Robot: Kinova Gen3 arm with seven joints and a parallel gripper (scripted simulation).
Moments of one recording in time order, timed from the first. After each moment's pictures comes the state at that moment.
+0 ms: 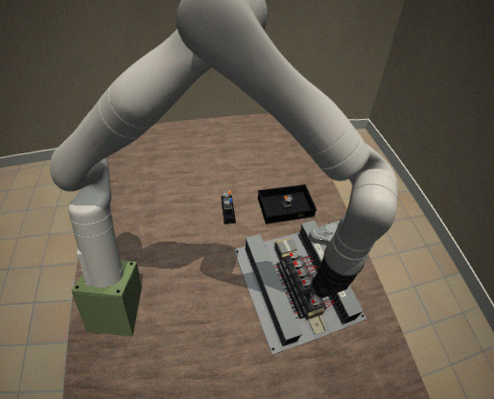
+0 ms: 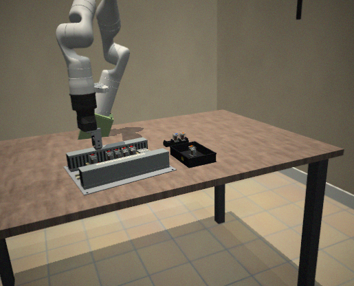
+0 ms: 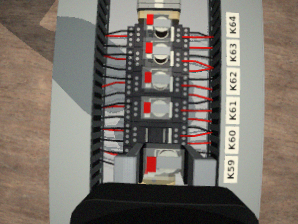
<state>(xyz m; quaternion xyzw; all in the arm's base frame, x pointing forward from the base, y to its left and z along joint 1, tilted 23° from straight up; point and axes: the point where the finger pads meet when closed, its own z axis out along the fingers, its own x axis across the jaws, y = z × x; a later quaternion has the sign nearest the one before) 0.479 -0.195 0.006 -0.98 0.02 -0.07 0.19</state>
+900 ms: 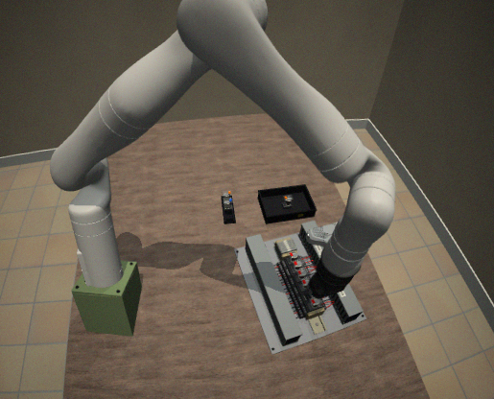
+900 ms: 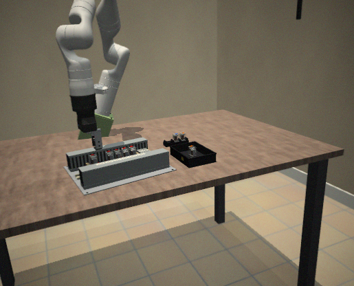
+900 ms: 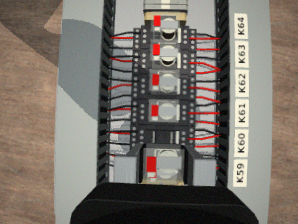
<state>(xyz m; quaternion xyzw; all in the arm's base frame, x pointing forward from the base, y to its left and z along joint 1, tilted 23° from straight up) 0.473 -0.191 0.003 -0.98 0.02 -0.06 0.19</state>
